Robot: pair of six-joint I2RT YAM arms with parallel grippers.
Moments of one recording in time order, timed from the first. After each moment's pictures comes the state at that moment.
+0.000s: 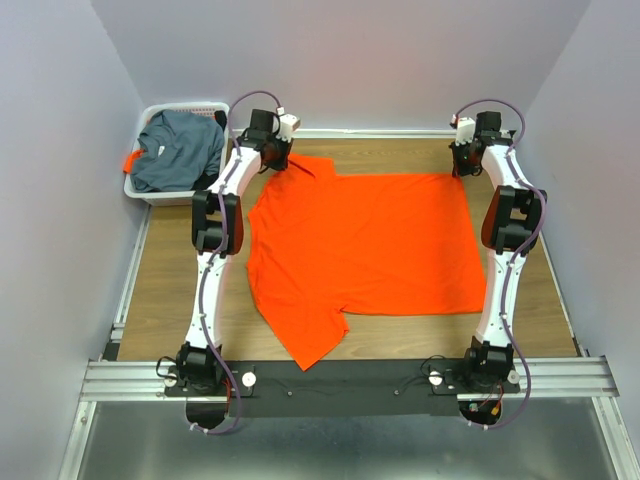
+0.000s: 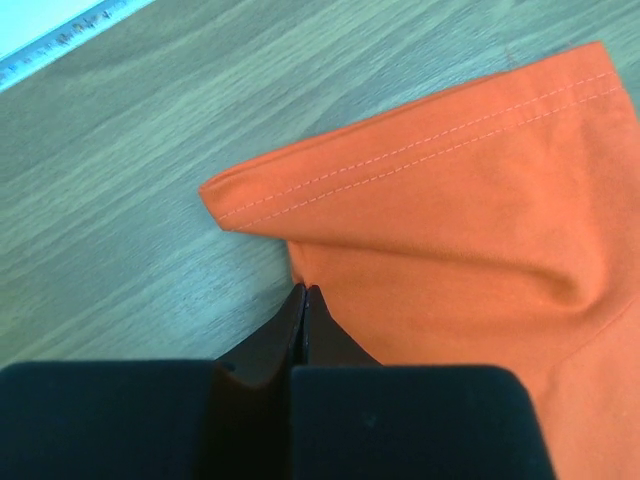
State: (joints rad) left arm -0.17 2.65 2.42 -0.56 0.28 0.19; right arm -0.13 2.51 2.21 -0.63 -0.21 -0.37
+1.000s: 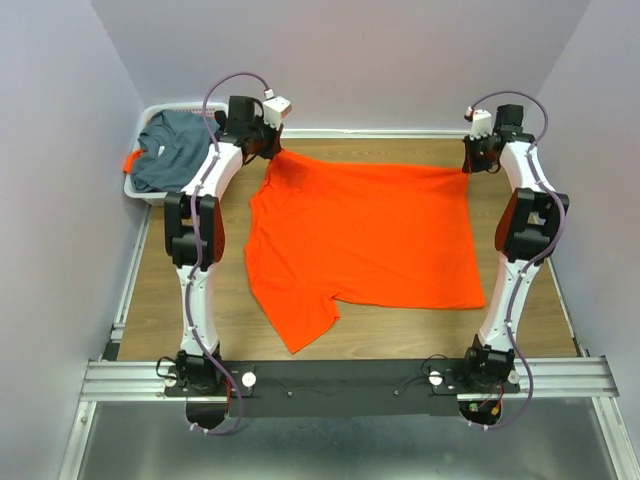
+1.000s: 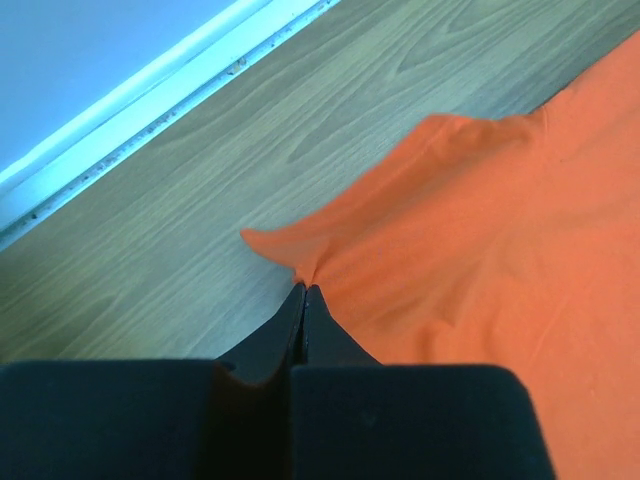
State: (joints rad) left arm -0.14 2.28 2.04 -0.39 0.41 0.29; right arm -0.18 2.33 2.08 -0.66 -0.31 -0.41
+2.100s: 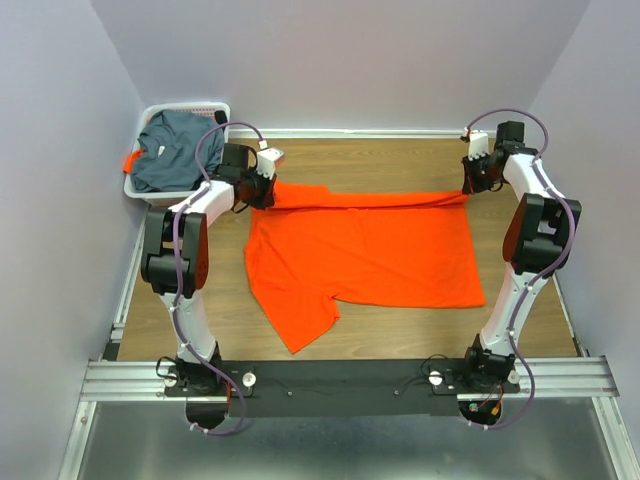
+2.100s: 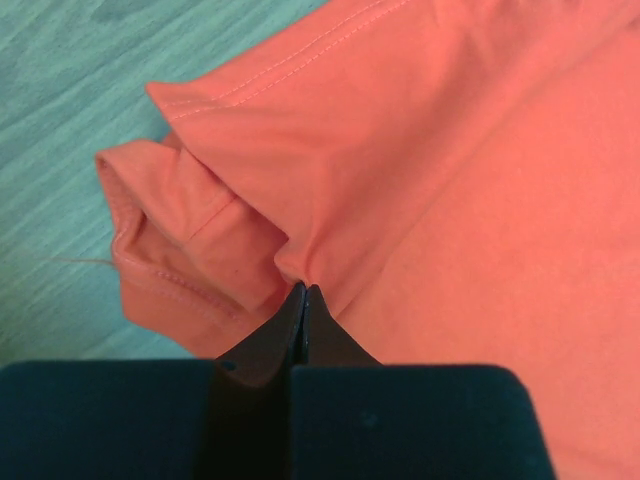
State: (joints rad) left arm -0.13 1.93 1.35 -0.27 0.43 0.28; right arm -0.19 2.13 1.74 -0.66 -0.34 -0.51
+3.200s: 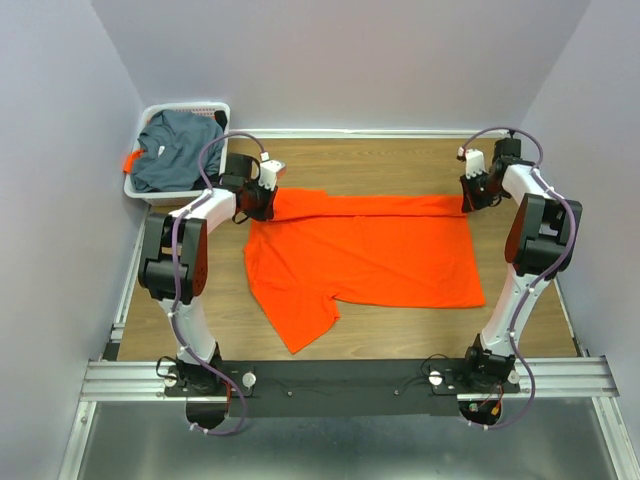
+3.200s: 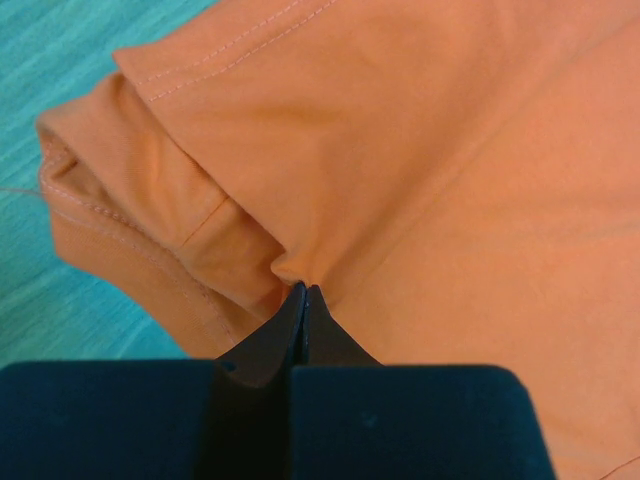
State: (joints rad) left arm -0.16 1.88 1.25 -0.29 0.37 0.24; right arm -0.21 2.11 1.61 -0.66 -0.34 -0.59
